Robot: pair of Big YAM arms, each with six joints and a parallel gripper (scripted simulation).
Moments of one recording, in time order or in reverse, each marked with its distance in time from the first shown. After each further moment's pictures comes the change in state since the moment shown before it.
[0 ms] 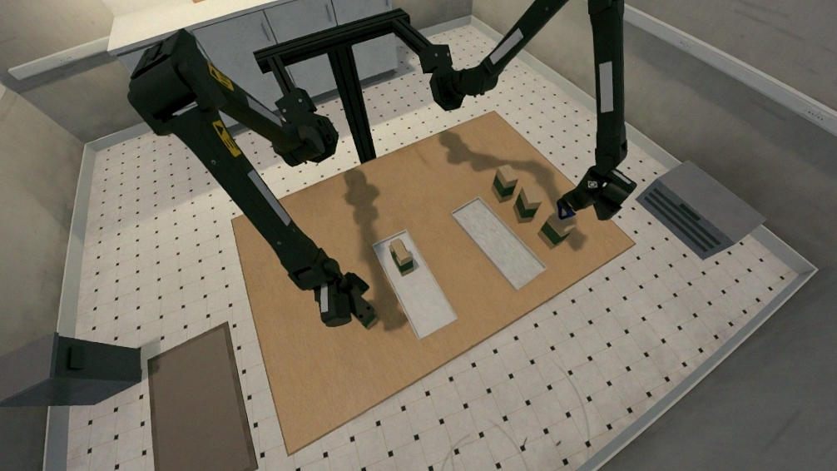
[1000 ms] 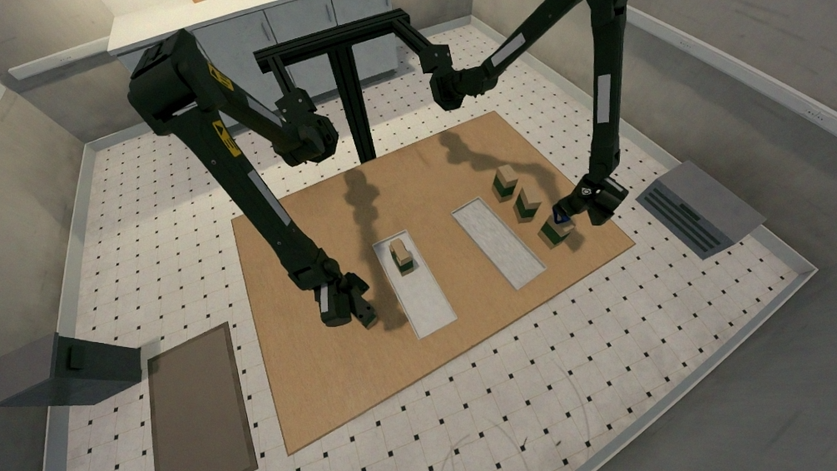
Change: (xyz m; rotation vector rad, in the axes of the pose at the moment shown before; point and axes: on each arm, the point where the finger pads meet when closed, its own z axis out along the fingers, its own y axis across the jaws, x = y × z) left arm 0.003 -0.001 0.032 0.000 0.007 0.000; right arm 0.000 0.000 0.000 0.000 0.000 0.000
